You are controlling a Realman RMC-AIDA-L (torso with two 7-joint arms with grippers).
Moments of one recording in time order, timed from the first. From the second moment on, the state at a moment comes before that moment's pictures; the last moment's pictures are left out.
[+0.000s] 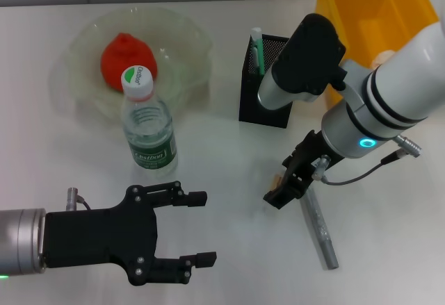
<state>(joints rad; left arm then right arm) -0.22 -2.06 1.23 0.73 1.61 1.69 -1.01 0.64 2.09 -1.75 -1.26 -2.49 -1.37 2.63</state>
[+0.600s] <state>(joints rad) -0.23 -2.06 1.23 0.73 1.61 1.69 -1.01 0.69 2.09 -1.78 -1.18 -2.49 -1.36 2.64</state>
